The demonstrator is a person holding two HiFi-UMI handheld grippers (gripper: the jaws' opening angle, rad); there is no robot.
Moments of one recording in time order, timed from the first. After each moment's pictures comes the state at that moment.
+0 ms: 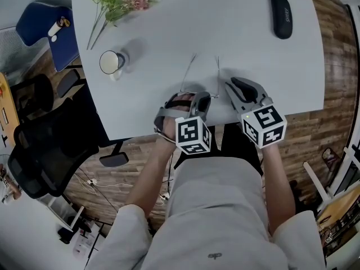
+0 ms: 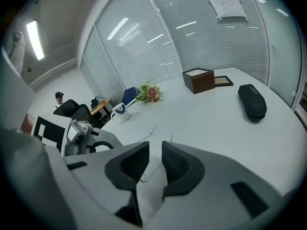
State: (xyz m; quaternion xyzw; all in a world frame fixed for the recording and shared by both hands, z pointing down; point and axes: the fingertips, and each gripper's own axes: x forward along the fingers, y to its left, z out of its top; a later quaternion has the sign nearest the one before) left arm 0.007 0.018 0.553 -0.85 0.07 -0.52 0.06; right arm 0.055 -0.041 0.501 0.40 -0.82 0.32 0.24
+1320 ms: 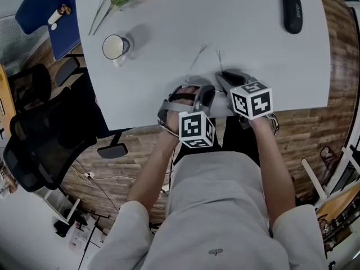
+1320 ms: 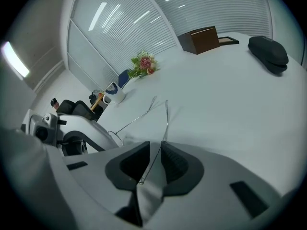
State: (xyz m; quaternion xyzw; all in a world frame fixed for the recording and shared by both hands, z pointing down) left arm -0.001 0.025 0.560 -0.86 0.10 -0.50 0.07; right arm 0.016 -0.023 0.587 0.35 -0.77 0.45 0.29
